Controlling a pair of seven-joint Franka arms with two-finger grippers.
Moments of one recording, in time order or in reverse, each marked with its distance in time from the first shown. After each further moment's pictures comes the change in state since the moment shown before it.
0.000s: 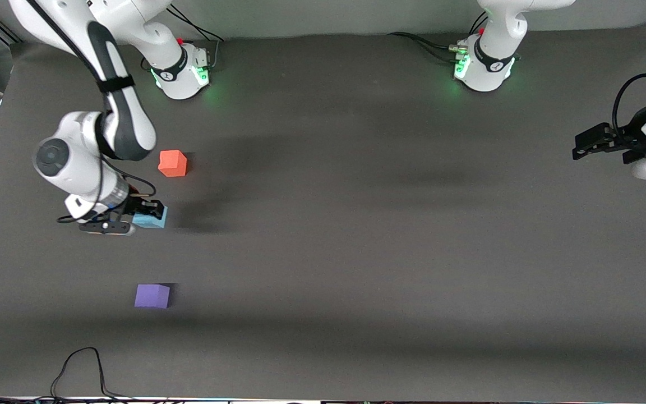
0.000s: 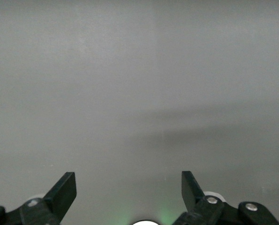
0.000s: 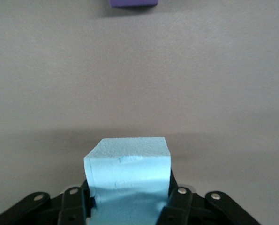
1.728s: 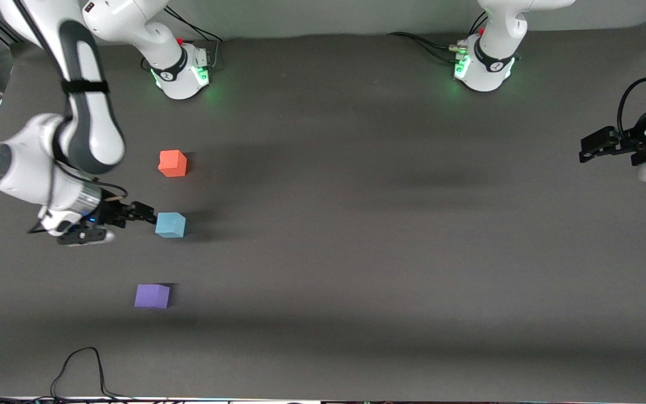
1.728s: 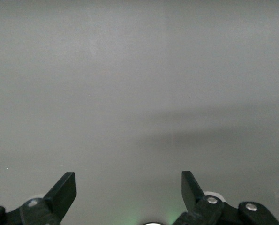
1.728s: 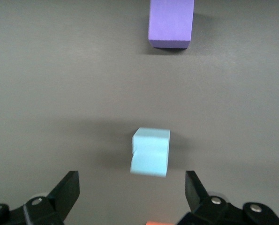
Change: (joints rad) left arm -0.003 0.006 0.005 -0.002 0.031 0.016 0.001; right arm 0.098 -0.067 -0.206 0.266 0.120 -0.398 -0.222
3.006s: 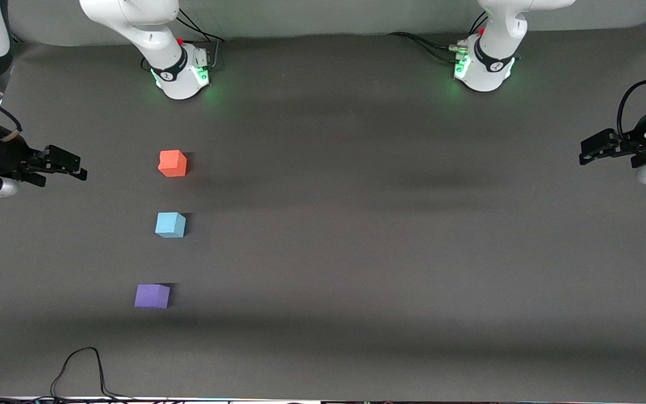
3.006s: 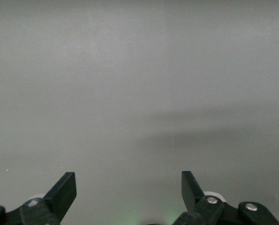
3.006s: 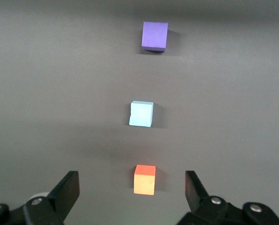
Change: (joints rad) left arm -0.001 0.004 0.001 0.000 0.000 0.008 0.000; right arm -0.860 -0.229 0.869 0.247 -0.268 -0.384 0.143
